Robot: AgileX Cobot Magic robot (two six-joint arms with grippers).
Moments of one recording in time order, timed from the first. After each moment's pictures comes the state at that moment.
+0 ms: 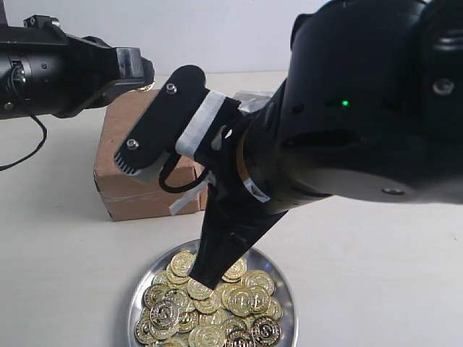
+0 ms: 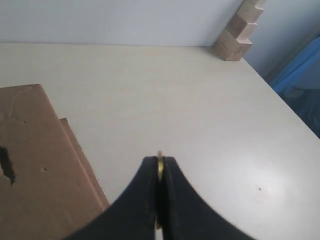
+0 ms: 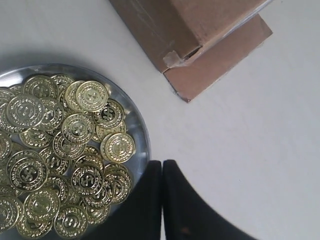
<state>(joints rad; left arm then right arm) -0.60 1.22 -0.75 1.72 -0.16 -2.12 1.01 1.51 -1.06 -0.50 0.84 0.32</state>
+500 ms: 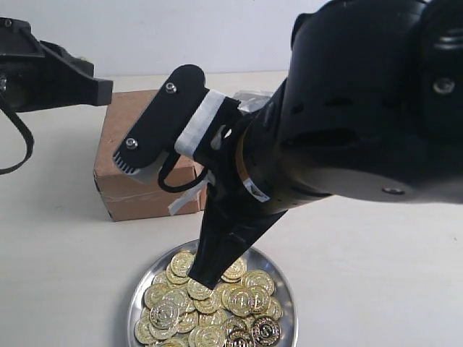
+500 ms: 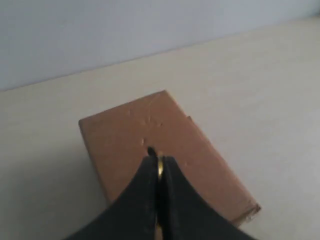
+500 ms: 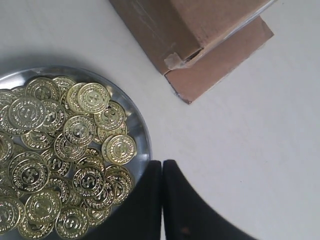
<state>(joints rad) -0.60 1.22 -0.78 0.73 0.26 -0.80 1.01 1.51 -1.06 -0.50 0.84 0.32</state>
